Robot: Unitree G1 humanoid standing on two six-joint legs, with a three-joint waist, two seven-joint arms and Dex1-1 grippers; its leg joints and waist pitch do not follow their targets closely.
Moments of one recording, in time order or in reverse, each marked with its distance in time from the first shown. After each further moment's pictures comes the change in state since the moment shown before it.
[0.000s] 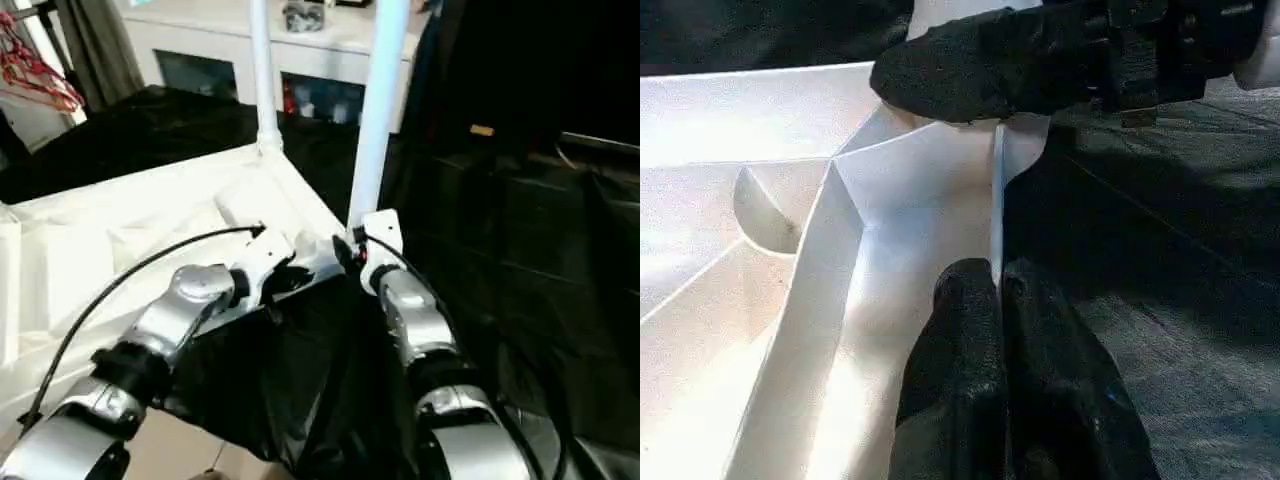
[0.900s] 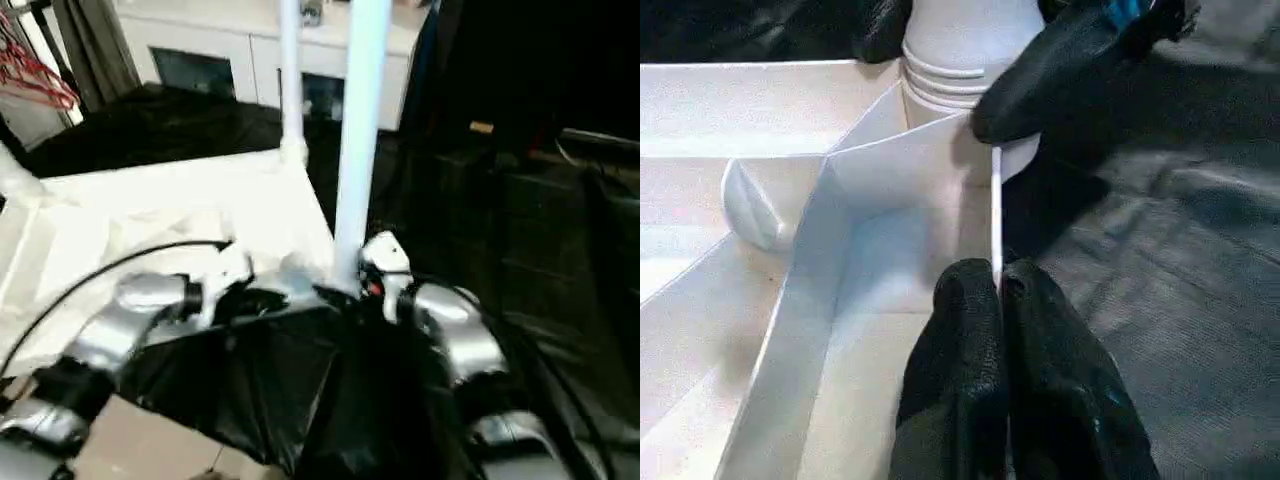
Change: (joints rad) left arm 0.145 0.225 0.001 -0.194 -0.125 -0.064 -0.411; right arm 0.164 -0.248 0.128 -0.254 0.100 0.014 0.766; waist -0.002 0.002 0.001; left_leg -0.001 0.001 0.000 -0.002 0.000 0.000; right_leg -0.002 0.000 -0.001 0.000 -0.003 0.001
